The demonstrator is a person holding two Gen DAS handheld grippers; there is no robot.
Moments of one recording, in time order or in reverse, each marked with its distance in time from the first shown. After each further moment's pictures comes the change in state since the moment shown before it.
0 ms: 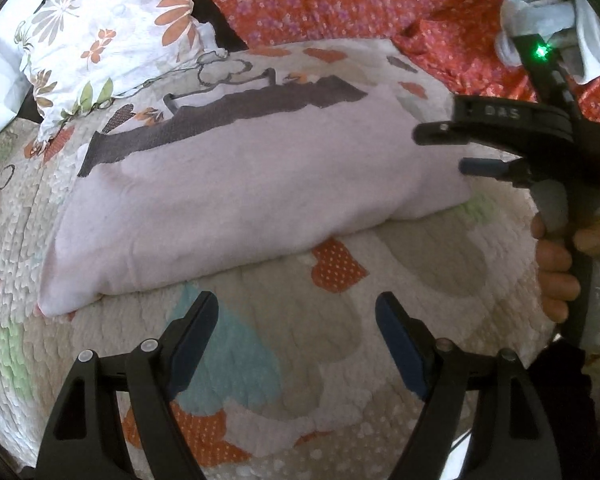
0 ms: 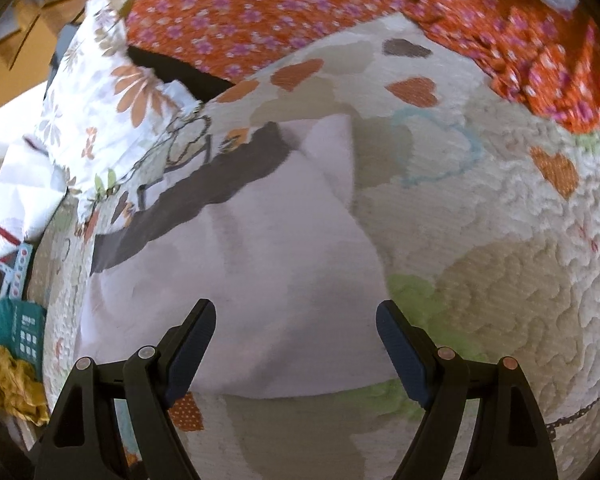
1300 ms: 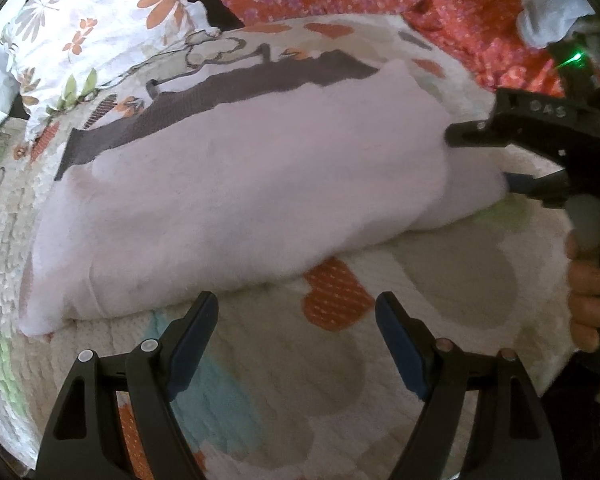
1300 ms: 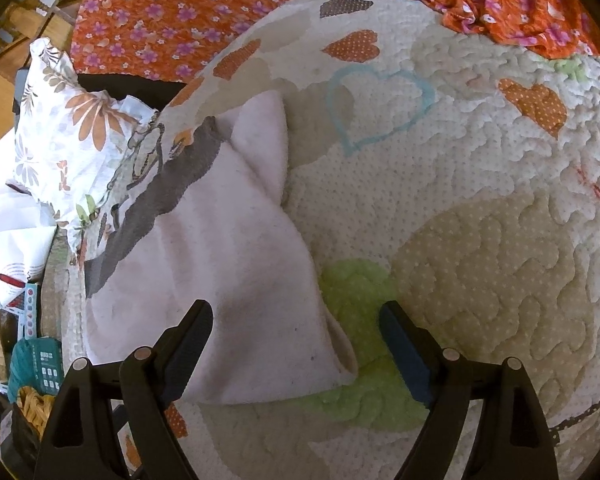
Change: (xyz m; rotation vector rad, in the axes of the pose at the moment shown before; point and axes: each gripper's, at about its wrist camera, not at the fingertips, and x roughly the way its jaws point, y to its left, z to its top) left arm 0.046 -0.011 0.020 0.008 0.073 0.066; right arm 0.019 -0.035 0.005 0.142 0.063 0.001
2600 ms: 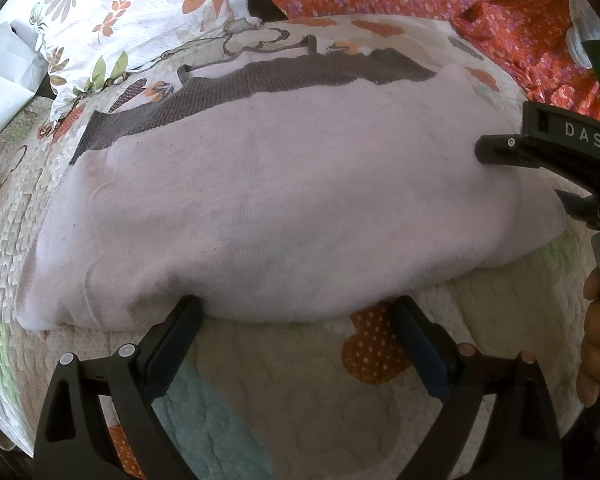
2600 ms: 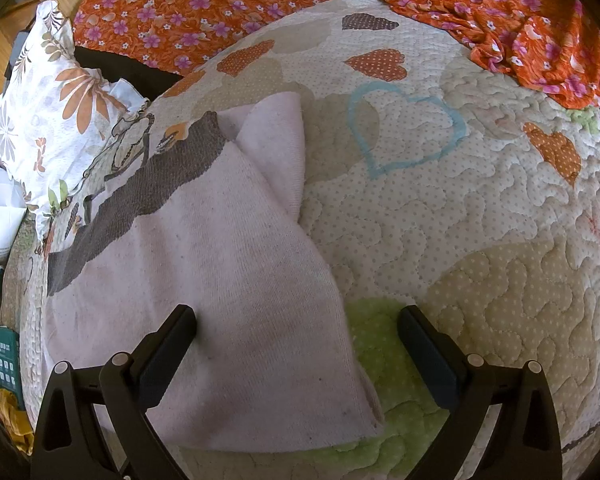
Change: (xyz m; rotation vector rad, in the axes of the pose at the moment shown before) left arm 0.025 0.014 0.009 -0.090 -0.004 0.081; right arm 0.022 0.024 0.005 -0.101 -0.055 -0.124
